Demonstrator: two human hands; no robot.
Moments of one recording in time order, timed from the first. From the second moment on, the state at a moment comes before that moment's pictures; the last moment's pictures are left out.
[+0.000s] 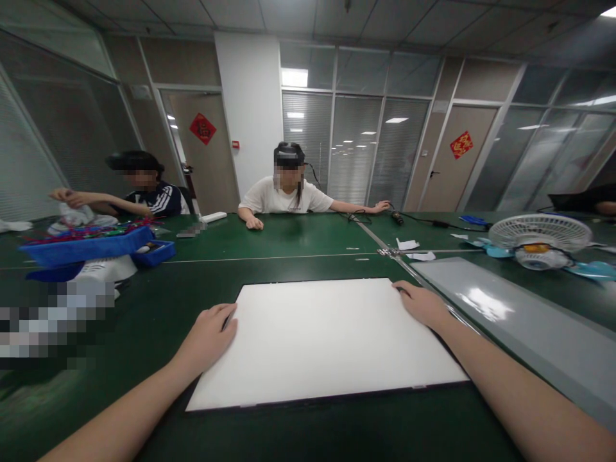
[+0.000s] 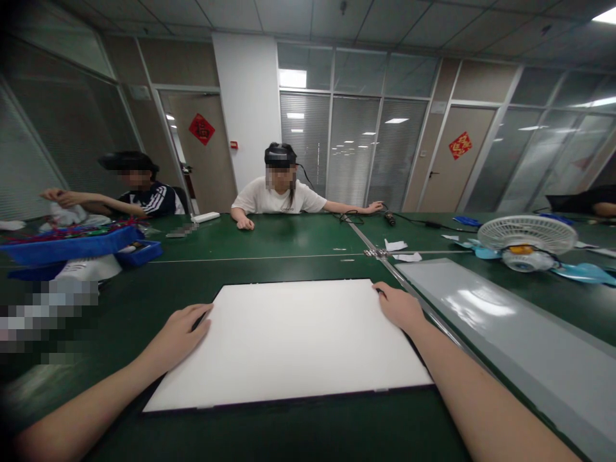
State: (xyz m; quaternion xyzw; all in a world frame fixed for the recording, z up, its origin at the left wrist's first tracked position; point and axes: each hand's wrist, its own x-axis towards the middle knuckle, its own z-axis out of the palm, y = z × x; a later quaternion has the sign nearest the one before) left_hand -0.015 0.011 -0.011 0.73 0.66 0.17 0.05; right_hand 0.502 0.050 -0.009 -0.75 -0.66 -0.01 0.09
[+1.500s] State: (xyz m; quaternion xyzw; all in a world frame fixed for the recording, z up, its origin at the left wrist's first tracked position) left_hand -0.013 0.009 -0.008 0.73 0.66 0.19 0.05; right_hand 0.500 0.048 -0.006 -0.75 -0.66 0.00 0.10
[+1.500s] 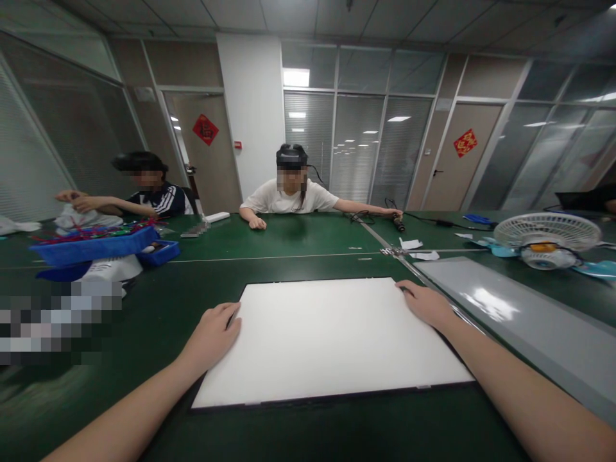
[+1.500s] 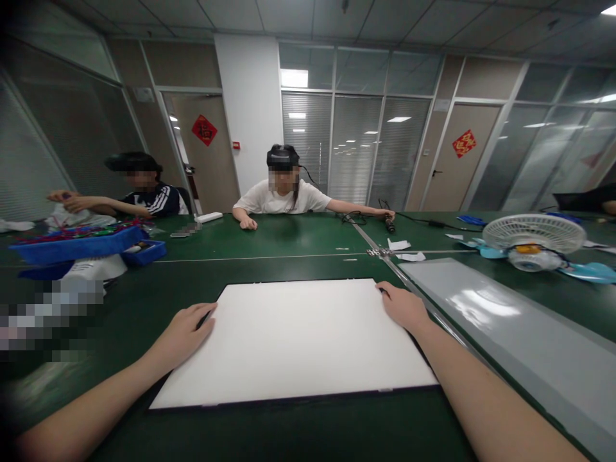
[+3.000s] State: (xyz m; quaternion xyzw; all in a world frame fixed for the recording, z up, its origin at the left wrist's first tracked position) left_hand -0.015 0.010 -0.009 0.73 0.66 0.17 0.03; right_hand 0.502 0.051 -0.010 -0.75 -0.66 0.00 0.09
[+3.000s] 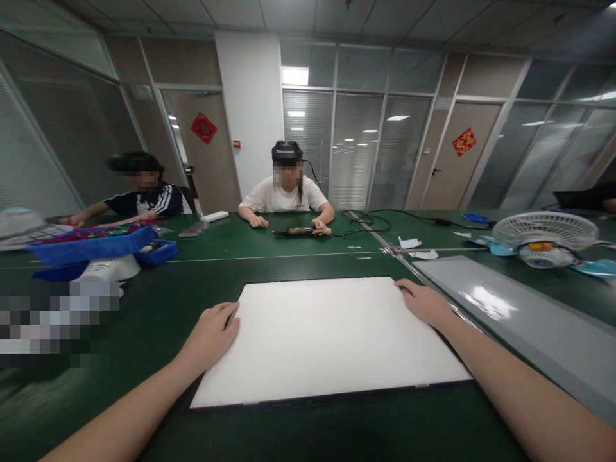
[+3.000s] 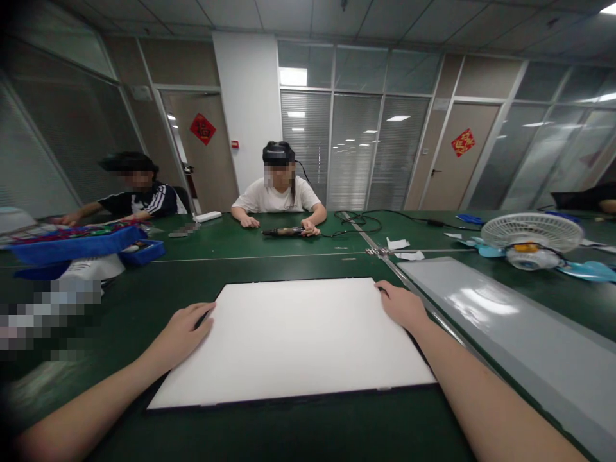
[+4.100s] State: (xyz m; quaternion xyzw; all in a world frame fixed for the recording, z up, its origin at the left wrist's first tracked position) left_hand -0.012 0.008 -0.005 0.73 0.67 0.16 0.06; right_hand 0.504 0.051 -0.008 -0.75 -0.66 0.00 0.09
